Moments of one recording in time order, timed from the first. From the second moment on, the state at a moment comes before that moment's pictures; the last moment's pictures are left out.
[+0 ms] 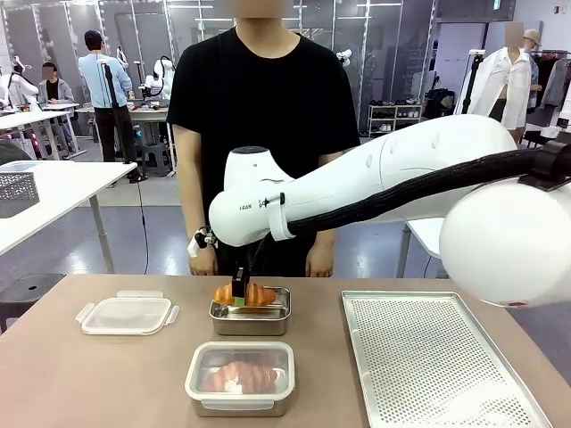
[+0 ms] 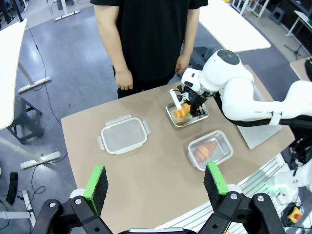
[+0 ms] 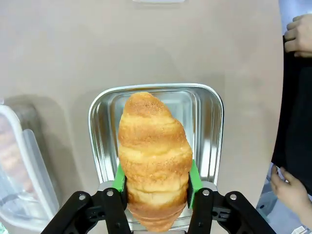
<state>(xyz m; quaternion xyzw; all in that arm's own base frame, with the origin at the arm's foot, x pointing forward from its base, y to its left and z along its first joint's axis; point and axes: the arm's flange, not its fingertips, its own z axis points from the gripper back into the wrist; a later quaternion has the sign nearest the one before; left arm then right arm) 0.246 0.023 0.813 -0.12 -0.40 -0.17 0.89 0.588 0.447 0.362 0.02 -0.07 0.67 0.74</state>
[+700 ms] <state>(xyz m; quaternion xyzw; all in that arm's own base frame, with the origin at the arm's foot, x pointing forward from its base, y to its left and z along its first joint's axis) 0.246 0.023 0.813 -0.12 -0.40 -0.17 0.89 0.595 0.441 0.357 0.02 -0.05 0.67 0.74</state>
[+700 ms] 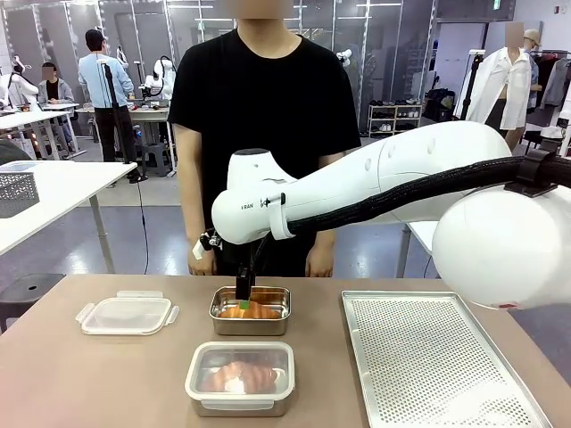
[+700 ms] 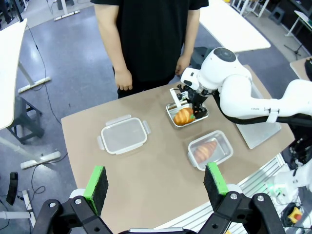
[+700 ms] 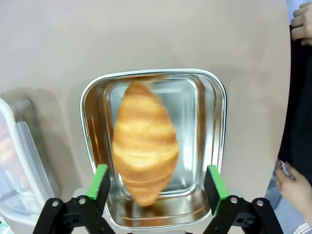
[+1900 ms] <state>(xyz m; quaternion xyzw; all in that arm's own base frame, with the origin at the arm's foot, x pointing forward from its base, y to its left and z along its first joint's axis) 0.246 0.023 0.813 -0.12 -0.40 -0.17 0.89 0.595 0.438 0.361 0.01 -0.05 0.67 0.74</state>
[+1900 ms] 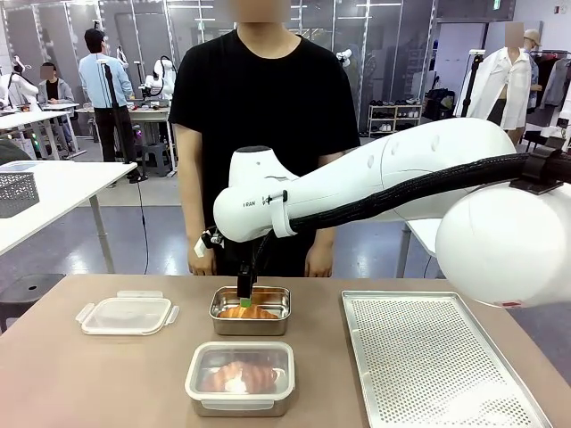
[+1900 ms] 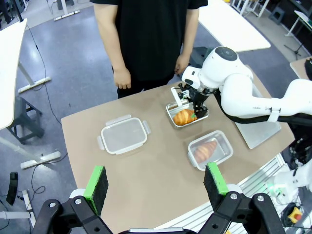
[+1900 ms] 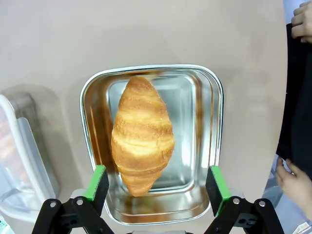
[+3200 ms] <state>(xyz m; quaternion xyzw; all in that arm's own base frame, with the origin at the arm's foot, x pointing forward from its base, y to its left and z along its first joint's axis) 0.246 0.023 0.813 -0.13 -0.40 -0.17 0.89 0.592 0.317 0.500 0.13 -0.06 0.56 0.81</state>
